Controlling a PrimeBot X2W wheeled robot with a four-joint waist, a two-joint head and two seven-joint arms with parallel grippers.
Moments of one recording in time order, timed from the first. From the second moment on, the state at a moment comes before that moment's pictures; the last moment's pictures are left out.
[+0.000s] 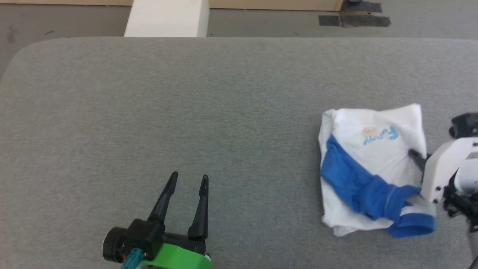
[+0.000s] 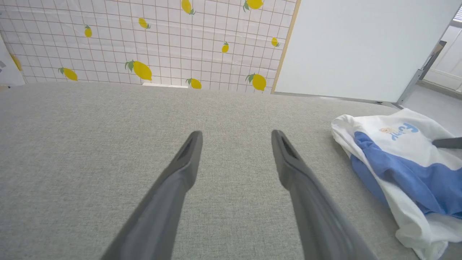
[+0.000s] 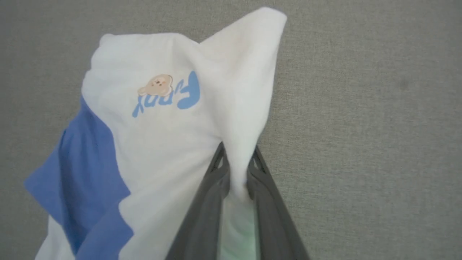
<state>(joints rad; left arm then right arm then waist) 0.07 0.11 -0.30 -0.10 -0.22 0.05 -0.25 -0.28 -0.30 -0.09 0.15 0.38 0.13 0.73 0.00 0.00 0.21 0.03</state>
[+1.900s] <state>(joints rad) -0.07 0.16 -0.25 -0.27 -0.13 0.17 -0.19 -0.65 -0.76 0.01 0.60 0.27 0.13 0.39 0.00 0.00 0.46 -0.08</state>
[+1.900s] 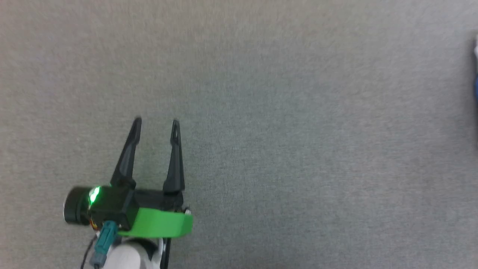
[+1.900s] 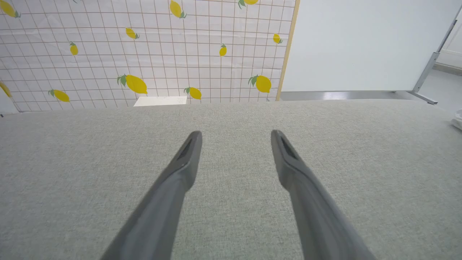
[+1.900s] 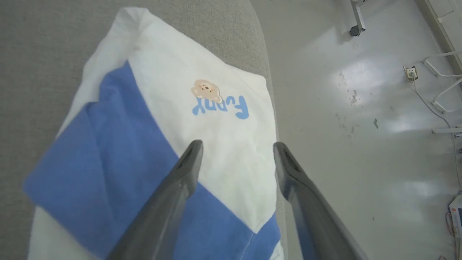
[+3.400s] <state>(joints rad) 0.13 0.13 -0.30 -0.03 -0.22 0.13 -0.25 0.15 -0.05 -0.15 -0.11 0.00 0.13 -0.05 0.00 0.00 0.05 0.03</state>
